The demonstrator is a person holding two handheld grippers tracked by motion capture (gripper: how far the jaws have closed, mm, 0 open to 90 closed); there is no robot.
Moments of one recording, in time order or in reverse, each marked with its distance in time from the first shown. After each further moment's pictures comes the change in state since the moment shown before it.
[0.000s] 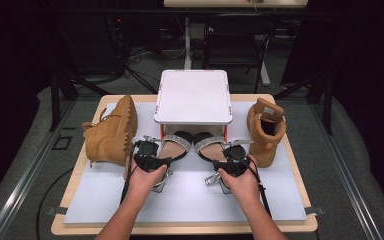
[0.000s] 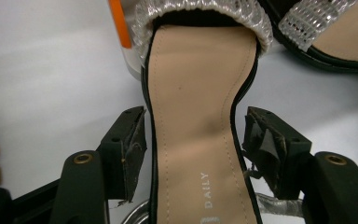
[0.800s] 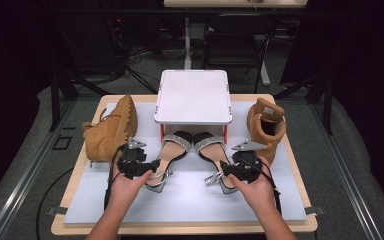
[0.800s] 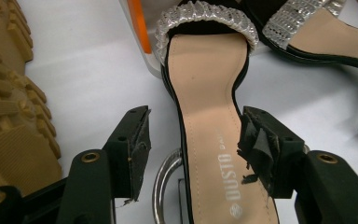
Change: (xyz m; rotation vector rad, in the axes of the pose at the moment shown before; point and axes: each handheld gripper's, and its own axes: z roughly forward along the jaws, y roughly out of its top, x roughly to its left) left arm 0.017 -0.022 -0.044 -0.088 -0.025 0.054; right arm -0.004 -0.008 -0.052 -0.098 0.040 -0.141
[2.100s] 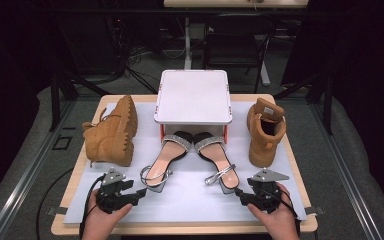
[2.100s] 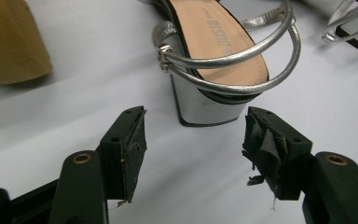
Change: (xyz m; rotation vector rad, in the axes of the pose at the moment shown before) left arm 0.018 -0.084 -0.028 -0.025 -0.135 0.038; right arm -0.020 -0.082 -0.023 0.008 0.077 -0.022
